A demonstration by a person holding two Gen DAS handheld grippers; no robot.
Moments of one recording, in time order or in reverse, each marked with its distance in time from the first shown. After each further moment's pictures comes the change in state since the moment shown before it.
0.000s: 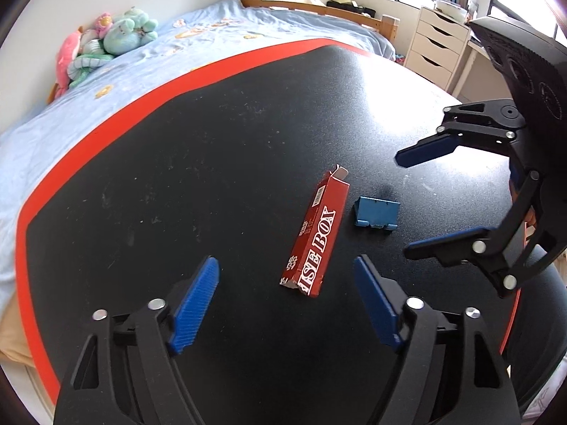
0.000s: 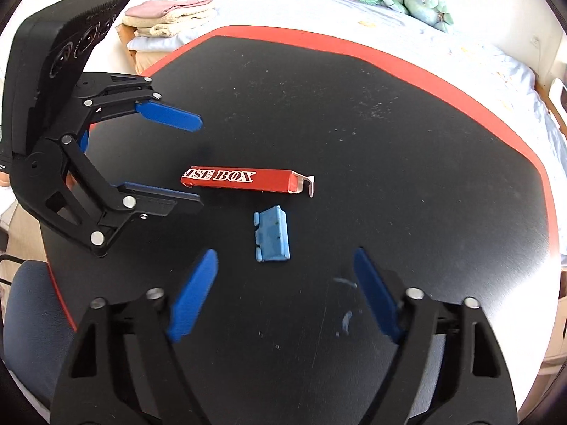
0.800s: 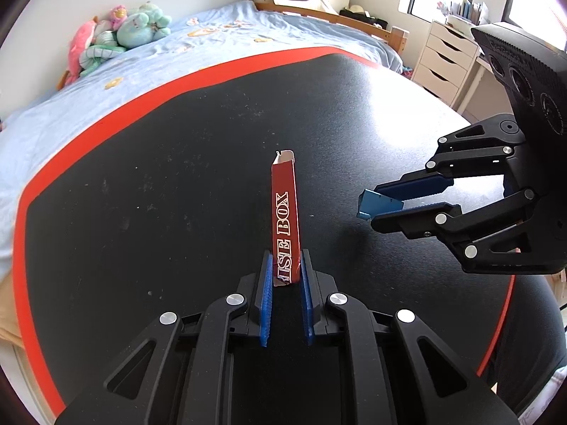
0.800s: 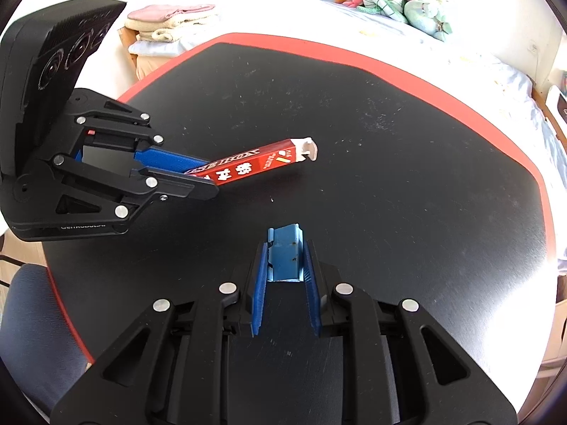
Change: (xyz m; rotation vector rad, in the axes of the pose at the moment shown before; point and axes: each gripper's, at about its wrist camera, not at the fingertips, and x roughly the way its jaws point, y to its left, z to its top) left arm -0.012 -0.011 -0.005 -0.083 -0.023 0.006; right arm -0.009 0.006 0.002 -0.006 -0.039 -0.022
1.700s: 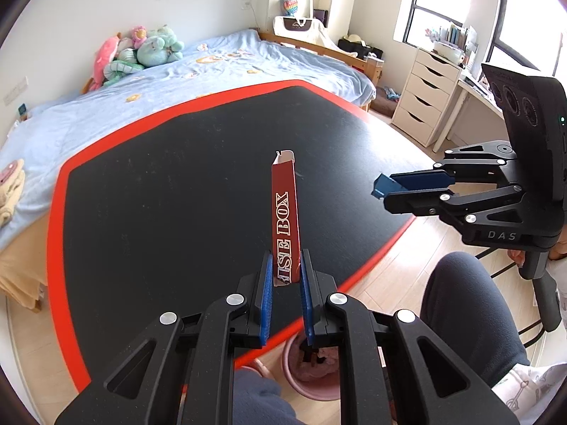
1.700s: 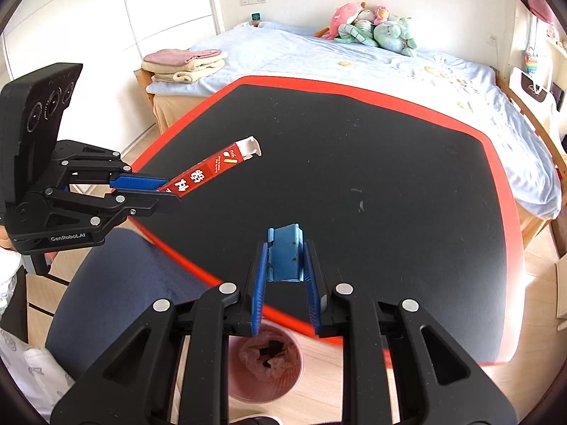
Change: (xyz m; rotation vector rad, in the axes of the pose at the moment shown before) left arm -0.121 -0.104 -0.066 -0.063 -0.107 0.019; right arm -0.151 0.055 -0.100 0.110 -0.147 -0.006
